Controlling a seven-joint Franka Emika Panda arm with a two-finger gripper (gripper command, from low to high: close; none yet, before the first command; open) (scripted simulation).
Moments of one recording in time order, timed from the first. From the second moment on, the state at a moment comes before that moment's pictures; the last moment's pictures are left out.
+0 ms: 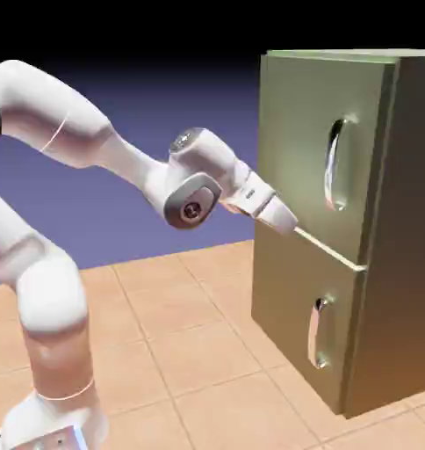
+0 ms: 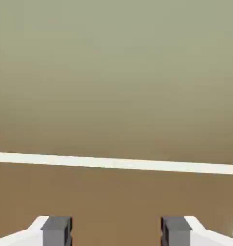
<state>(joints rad) 0.04 -0.59 -0.04 -2.79 -0.12 3.04 0.83</state>
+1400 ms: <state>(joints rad) 0.46 -0.88 -0.62 -2.55 -1.94 3.05 2.21</state>
